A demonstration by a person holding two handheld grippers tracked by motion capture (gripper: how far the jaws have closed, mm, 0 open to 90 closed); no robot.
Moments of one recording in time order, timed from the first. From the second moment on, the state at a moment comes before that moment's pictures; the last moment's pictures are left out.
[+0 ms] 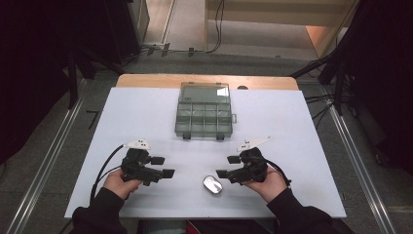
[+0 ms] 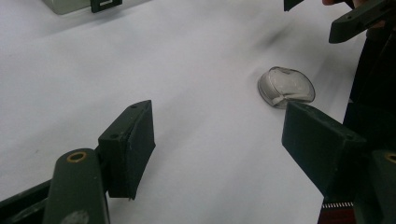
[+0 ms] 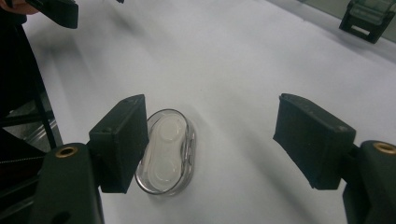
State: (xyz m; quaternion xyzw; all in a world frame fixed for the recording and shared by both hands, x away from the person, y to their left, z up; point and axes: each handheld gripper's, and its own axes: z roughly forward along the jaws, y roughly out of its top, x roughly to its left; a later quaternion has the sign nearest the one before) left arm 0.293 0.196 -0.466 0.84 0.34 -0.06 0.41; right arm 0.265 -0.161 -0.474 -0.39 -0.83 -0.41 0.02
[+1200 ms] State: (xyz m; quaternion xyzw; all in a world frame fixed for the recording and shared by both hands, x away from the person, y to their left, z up) left arm 0.294 0.197 -0.467 0.84 0.35 -0.07 0.41; right arm 0.252 -0.135 -0.489 -0.40 -0.84 -0.37 0.04
